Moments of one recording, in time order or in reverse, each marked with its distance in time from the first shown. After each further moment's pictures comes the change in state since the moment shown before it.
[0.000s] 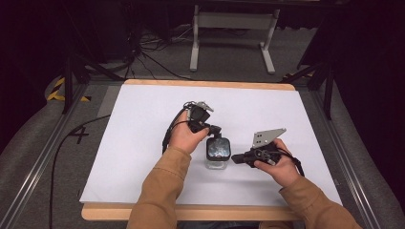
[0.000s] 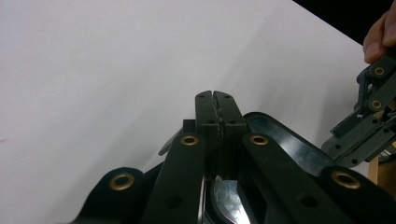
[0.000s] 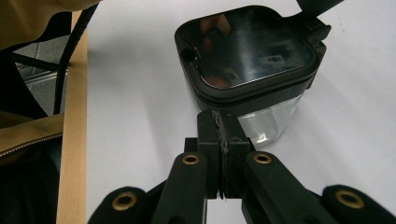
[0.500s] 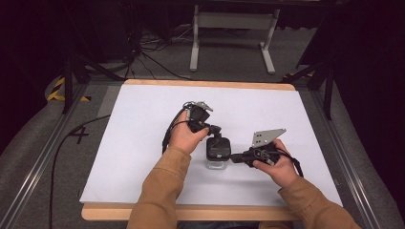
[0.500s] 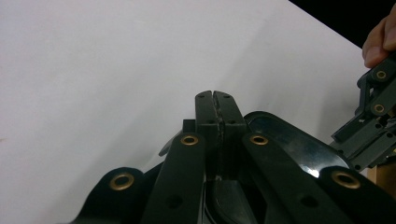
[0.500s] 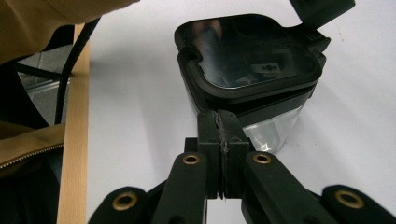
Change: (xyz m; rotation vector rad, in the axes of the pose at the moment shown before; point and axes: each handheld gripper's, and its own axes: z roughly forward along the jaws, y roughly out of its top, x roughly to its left) left arm 0.001 -0.001 0.001 -0.008 -0.001 -0.009; right arm 0.000 0.001 0.002 -0.039 0.002 0.013
